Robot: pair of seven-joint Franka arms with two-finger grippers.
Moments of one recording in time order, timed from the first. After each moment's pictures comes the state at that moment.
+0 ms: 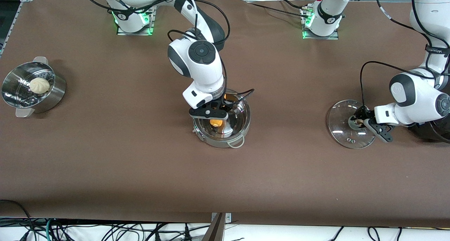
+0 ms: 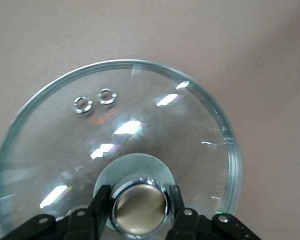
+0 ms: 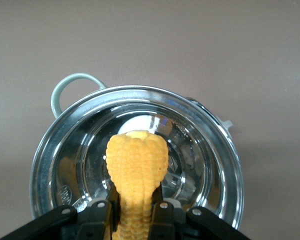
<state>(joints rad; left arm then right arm) 0.26 0.51 -0.05 -1.93 -0.21 2.26 1.07 0.65 0.67 0.09 -1.30 -0.13 2.12 0.85</state>
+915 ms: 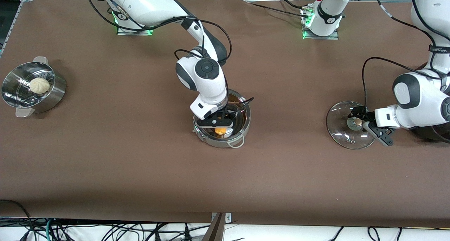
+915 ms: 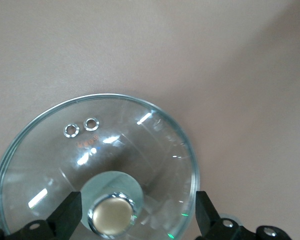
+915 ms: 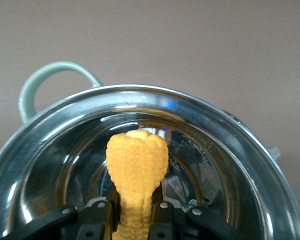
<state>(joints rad) 0.22 0.45 -0.07 -1.84 -0.19 2.08 0.86 0.65 0.80 0.09 -1.30 -0.16 2.28 0.82</state>
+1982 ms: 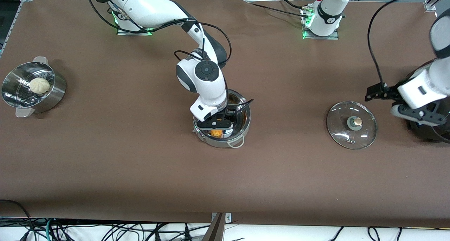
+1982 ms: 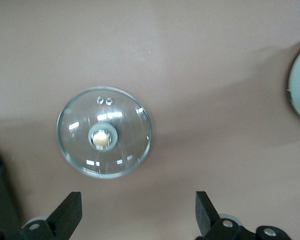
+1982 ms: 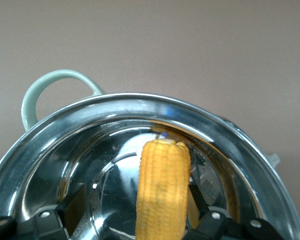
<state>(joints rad) 0.13 0.18 -0.13 -1.52 -0.03 1.57 0.20 0.65 0.80 0.09 -1.28 -0.17 2.26 0.82</state>
